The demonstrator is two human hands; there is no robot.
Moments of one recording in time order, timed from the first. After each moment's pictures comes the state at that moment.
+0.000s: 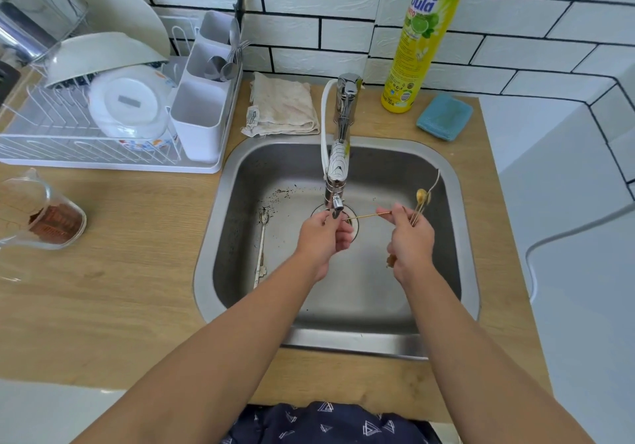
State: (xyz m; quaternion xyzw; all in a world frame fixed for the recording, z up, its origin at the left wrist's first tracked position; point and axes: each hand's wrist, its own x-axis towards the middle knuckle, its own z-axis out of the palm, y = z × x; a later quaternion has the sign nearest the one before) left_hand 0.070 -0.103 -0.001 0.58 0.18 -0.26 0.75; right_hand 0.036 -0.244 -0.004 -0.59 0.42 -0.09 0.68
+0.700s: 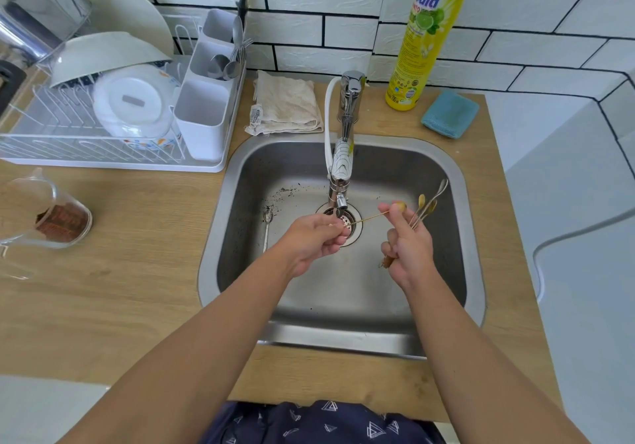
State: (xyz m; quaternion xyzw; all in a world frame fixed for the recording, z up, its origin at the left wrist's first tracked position) left_hand 0.078 -0.069 0.009 0.62 0.13 -0.36 0.69; right_hand 0.030 -0.240 -0.018 -0.45 0.34 -0.07 0.82
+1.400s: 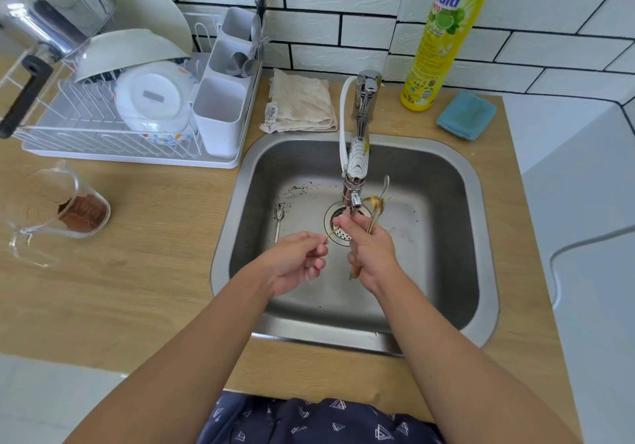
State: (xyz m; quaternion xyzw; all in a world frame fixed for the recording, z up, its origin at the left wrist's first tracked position) left_hand 0.056 -0.022 0.016 0.55 0.20 -0.40 0.70; right_hand 0.038 -0.174 -0.024 -0.51 0.33 0.06 0.80
